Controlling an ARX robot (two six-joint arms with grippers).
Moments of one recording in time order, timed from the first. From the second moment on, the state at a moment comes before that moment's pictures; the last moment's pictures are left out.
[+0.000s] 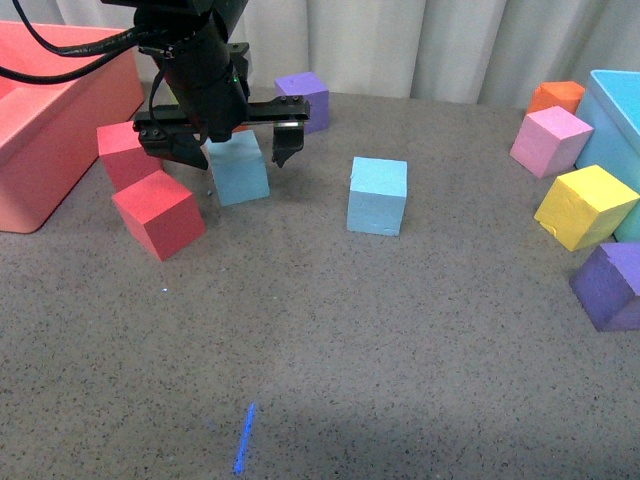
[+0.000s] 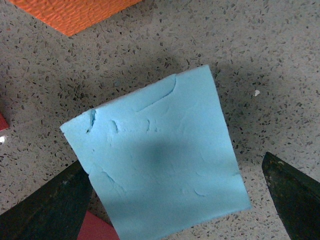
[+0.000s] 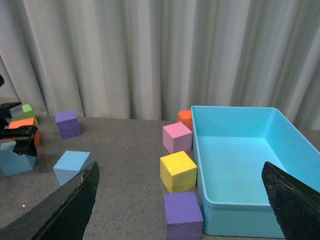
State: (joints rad) left arm -0.26 2.49 1.91 -0.53 -0.06 -0.24; right arm 0.00 0.00 0.00 0.00 0.00 0.00
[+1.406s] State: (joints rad) left arm -0.50 2.25 1.79 -0.57 -0.08 -0.27; right arm 0.00 0.00 0.00 0.00 0.00 0.00
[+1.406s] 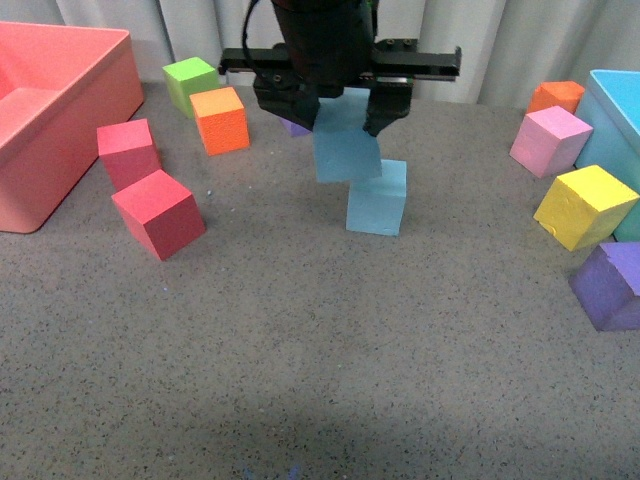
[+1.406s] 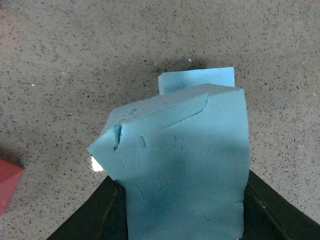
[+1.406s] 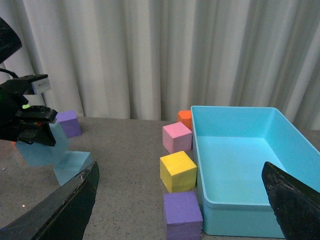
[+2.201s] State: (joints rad) left arm -0.56 2.43 2.06 -0.69 -0.08 -0.27; right arm 0.00 0.00 0.00 0.00 0.00 0.00
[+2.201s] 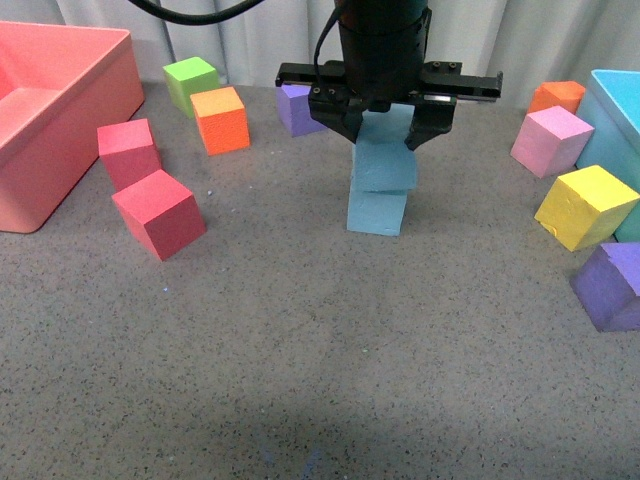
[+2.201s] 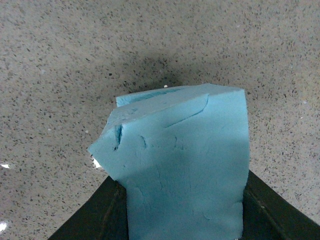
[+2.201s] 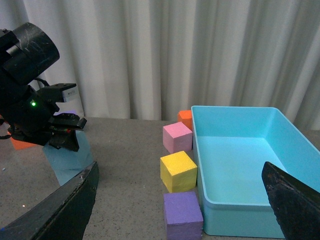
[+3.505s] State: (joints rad) left arm -0.55 2.26 1.89 -0.54 -0.06 -0.24; right arm 0.00 0.00 0.00 0.00 0.00 0.00
